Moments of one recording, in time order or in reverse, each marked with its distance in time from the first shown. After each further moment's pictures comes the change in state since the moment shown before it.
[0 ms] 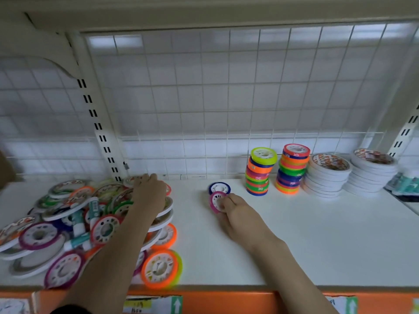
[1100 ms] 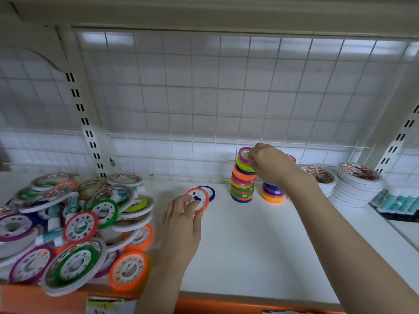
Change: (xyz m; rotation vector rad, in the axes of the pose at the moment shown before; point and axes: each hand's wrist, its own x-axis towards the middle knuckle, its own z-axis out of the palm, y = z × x) left_hand -0.072 0.113 0.007 -0.721 0.512 0.020; right_hand 0.064 0.075 -0.132 -0.372 -0.084 0.054
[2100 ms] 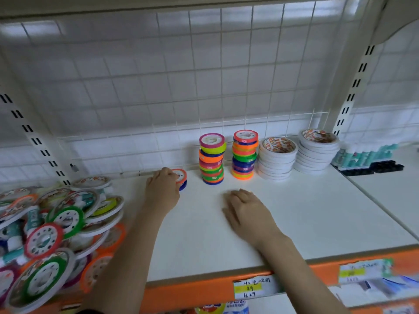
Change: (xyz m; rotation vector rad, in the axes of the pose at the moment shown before) left_hand 0.077 0.009 0.035 0.280 -0.365 0.030; right_hand -0.118 -0.011 0.122 0.244 0.070 0.132
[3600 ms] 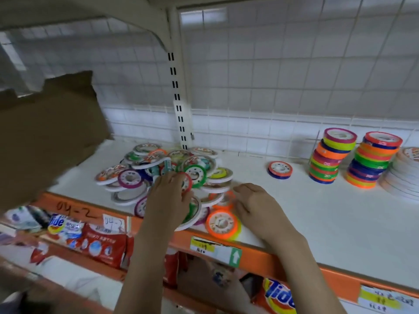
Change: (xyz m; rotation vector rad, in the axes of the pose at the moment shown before) left_hand -0.167 -0.163 -0.069 -0.107 0.113 -0.328; right_hand 0.022 -0.201 0.011 0.275 -0.117 -0.332
